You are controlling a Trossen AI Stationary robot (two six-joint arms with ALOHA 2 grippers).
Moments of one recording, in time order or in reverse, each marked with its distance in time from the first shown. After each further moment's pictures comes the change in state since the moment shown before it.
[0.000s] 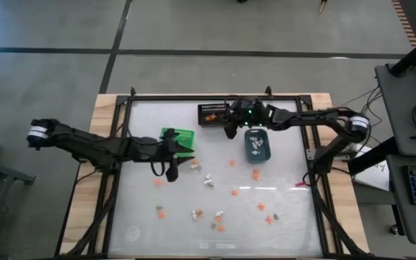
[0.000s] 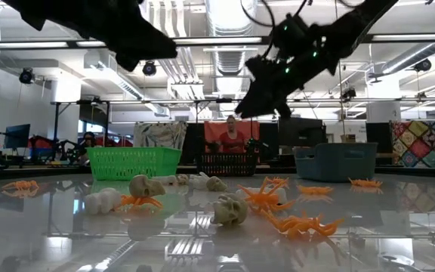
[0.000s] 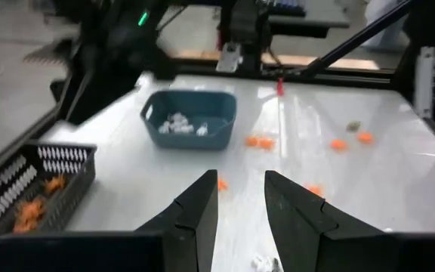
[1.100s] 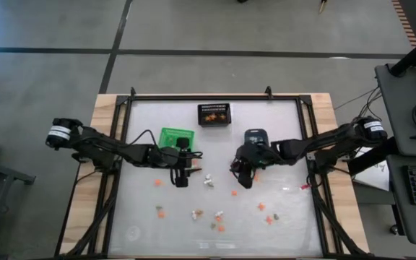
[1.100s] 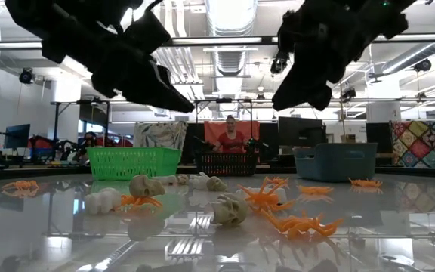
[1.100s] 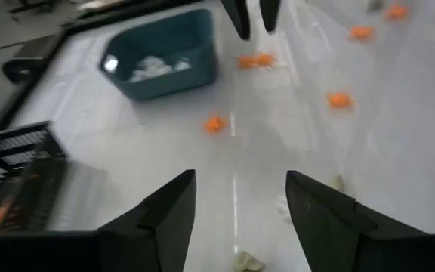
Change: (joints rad) left arm 0.000 0.314 0.000 0.123 0.046 0.255; right arm 0.524 -0.169 -0.121 -0.240 0.119 0.161
